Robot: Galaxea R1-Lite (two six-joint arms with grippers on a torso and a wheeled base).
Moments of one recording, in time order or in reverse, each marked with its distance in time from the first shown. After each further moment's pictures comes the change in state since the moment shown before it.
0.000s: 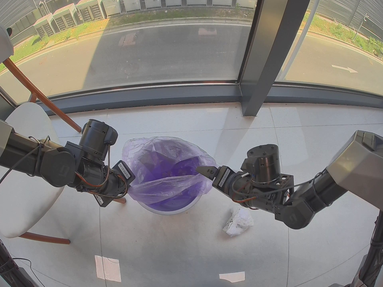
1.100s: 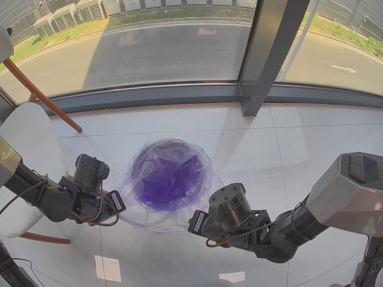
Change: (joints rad) left arm 0.029 0.000 0.330 -0.293 0.107 0.223; right arm 0.215 0.044 0.039 0.144 -0.092 0.060
